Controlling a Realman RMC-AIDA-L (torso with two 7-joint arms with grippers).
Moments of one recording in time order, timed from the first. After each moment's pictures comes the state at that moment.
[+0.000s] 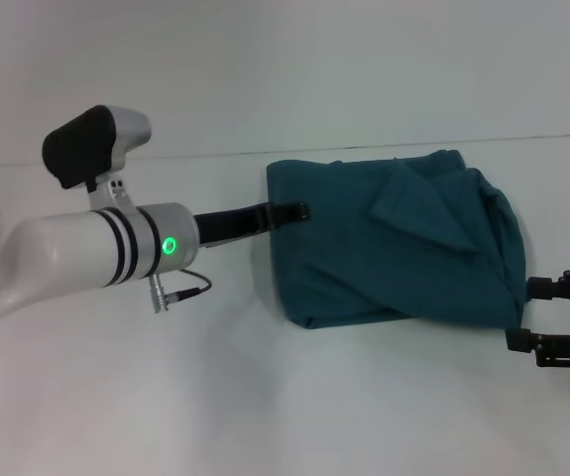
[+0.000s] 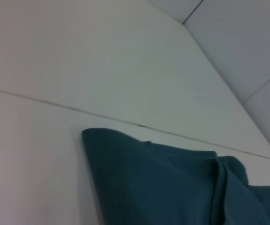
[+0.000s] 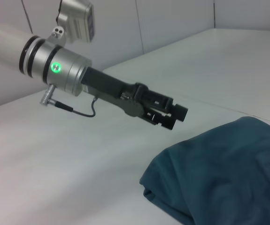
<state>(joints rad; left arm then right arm) -0.84 -2.14 1.37 0.44 1.59 0.61 -2.27 0.41 2.06 -0.36 -0.90 -2.24 -1.74 1.37</state>
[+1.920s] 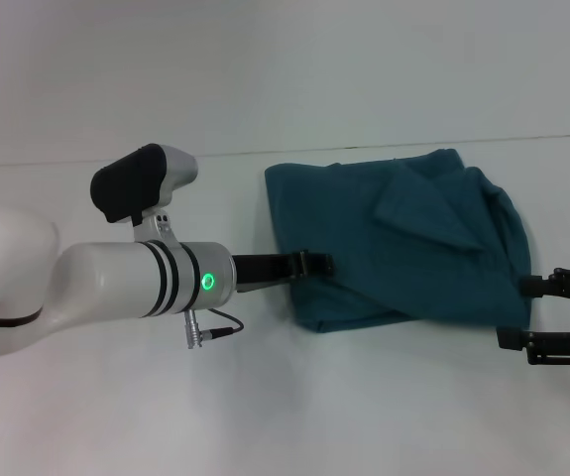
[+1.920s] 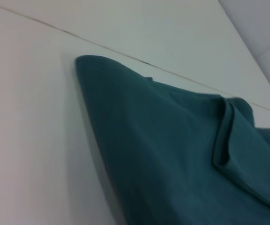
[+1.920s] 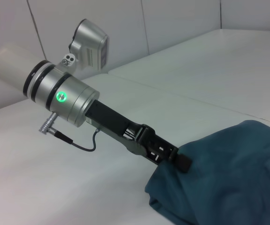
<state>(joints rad) -0.94 -2.17 1.38 0.28 1.60 0.61 -2.30 0.42 2.06 -0.37 -0.90 -2.24 -1.73 1.38</state>
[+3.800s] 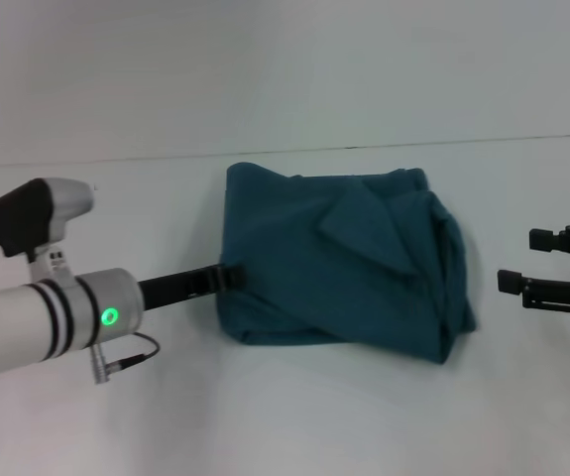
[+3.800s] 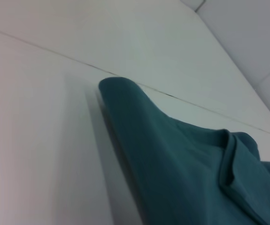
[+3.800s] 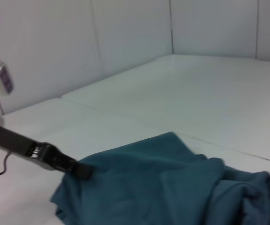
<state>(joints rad) -0.61 -2.16 1.26 0.59 1.73 0.75 -2.19 0.43 2.08 -0.36 -0.88 -2.16 -1.59 1.40</state>
